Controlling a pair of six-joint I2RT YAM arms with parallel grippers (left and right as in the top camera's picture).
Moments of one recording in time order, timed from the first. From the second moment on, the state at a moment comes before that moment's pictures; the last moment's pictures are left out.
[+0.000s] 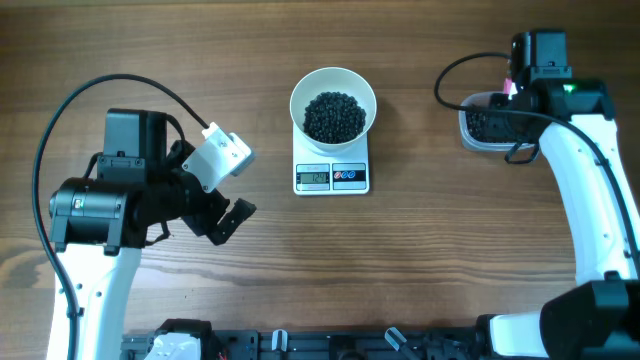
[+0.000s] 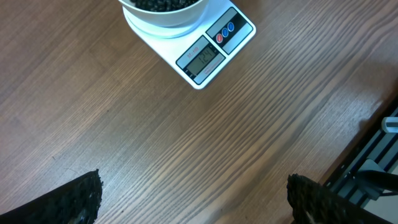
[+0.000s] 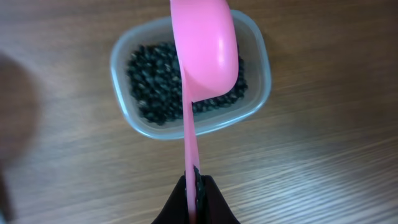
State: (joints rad) left arm -0.09 1.14 1.29 -1.29 0.37 0.65; right arm 0.02 1.59 1.44 -1.07 0.27 0.14
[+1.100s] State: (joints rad) left arm -0.09 1.14 1.29 -1.29 0.37 0.65; right arm 0.01 1.78 1.44 -1.03 0.04 0.02
